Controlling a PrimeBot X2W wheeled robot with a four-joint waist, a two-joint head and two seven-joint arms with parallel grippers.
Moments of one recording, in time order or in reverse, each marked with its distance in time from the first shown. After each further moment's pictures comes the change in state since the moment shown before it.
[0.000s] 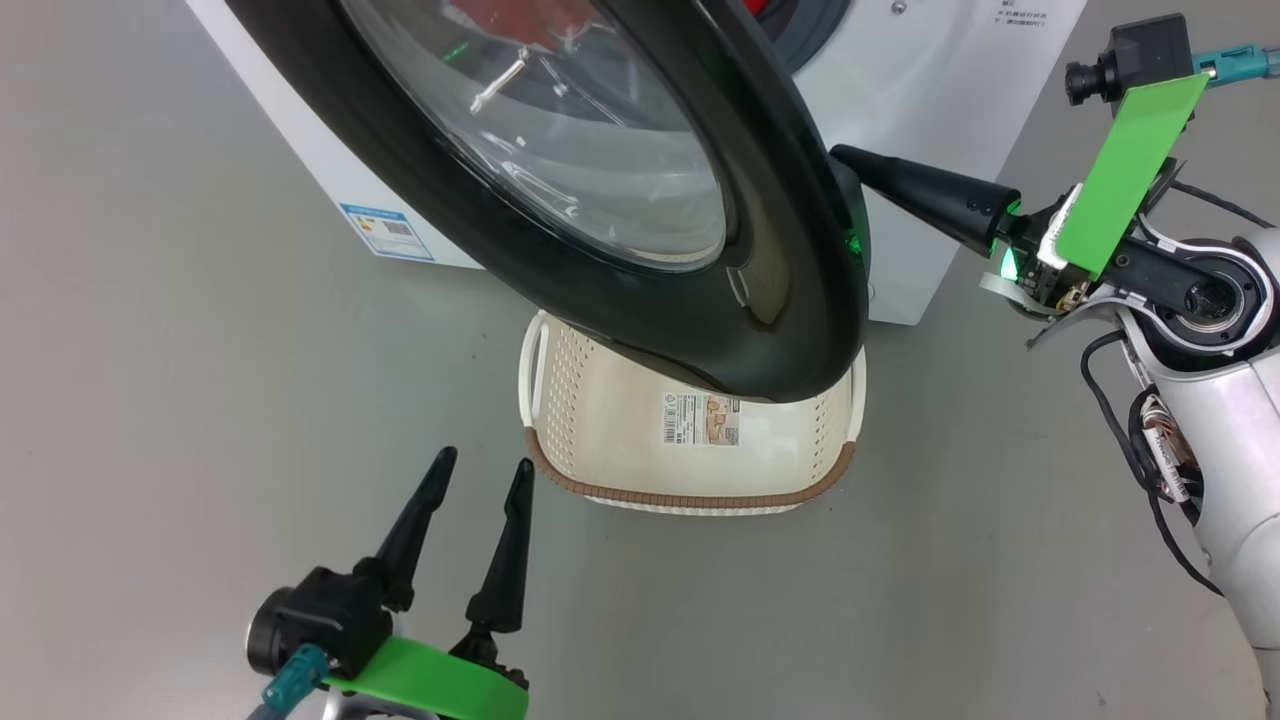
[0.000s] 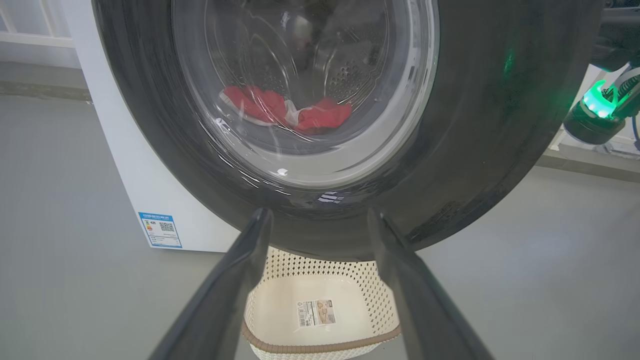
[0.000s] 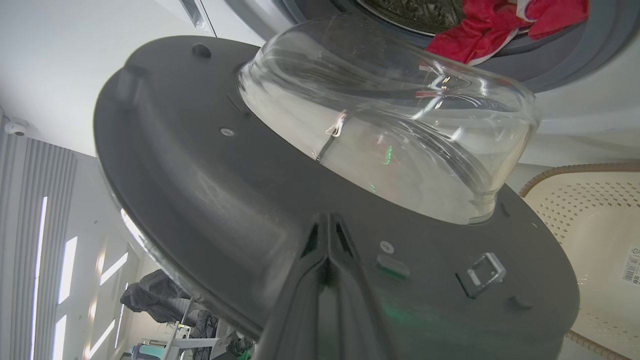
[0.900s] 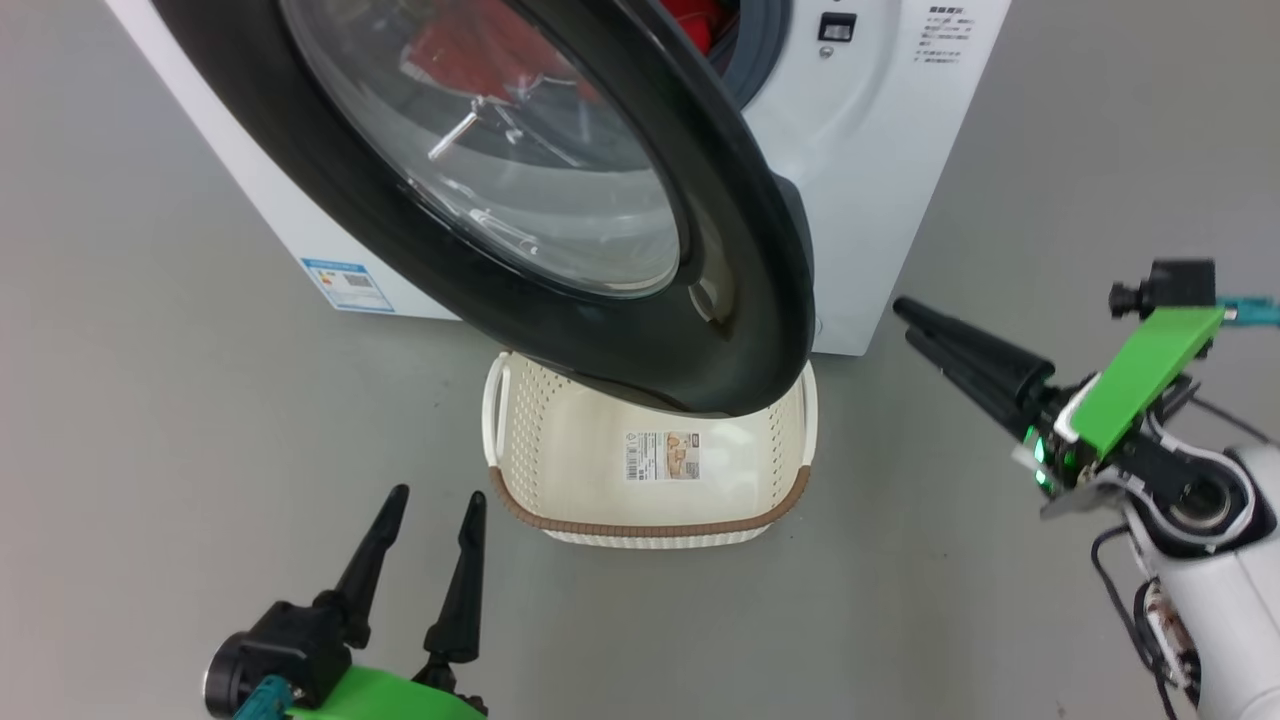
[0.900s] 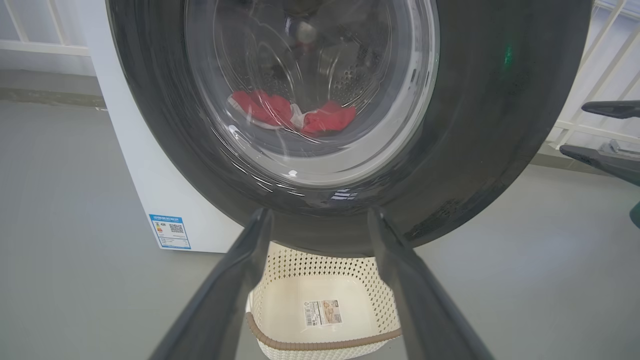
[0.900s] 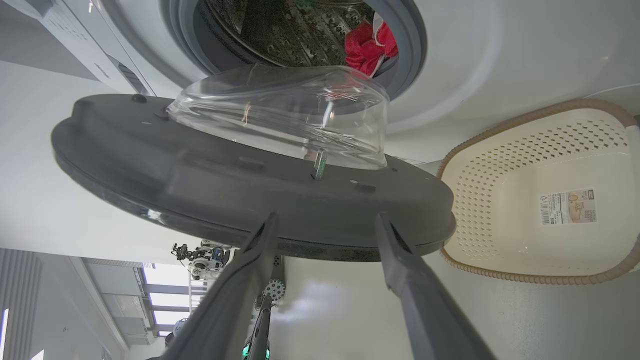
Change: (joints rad) left arm 0.059 0.002 0.078 0.015 0.030 -0.011 0.000; right arm 0.336 0.013 -0.123 -0.045 -0.053 0.000 -0.156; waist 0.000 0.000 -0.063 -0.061
